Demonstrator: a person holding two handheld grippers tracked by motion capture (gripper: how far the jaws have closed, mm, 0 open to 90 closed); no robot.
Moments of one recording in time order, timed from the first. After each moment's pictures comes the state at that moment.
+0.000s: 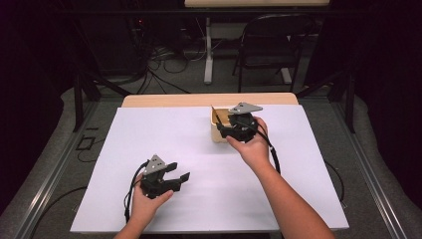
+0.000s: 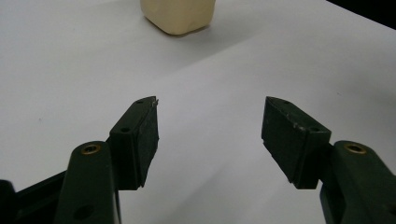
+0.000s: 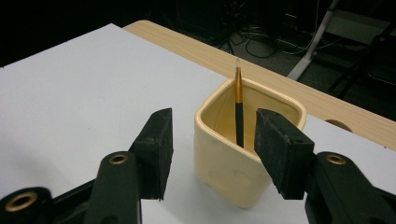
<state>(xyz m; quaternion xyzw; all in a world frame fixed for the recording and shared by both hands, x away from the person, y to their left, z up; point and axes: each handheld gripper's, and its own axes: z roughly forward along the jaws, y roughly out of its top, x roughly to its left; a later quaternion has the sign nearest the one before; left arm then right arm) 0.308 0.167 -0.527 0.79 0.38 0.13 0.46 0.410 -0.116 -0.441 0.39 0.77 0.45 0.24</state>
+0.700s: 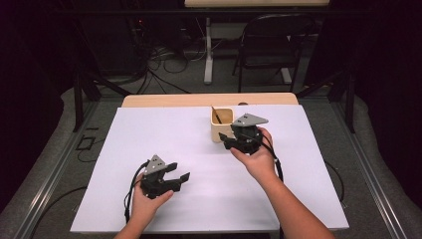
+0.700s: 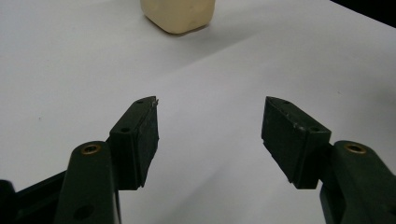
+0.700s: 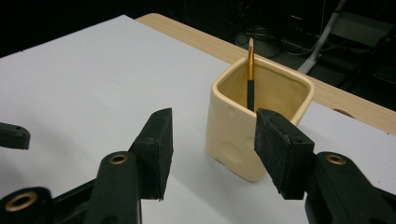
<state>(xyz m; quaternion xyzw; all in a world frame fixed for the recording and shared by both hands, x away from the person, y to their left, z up) 0.308 0.166 -0.527 0.79 0.38 0.13 0.46 0.379 -0.126 -0.451 0.38 0.77 0.46 0.24</state>
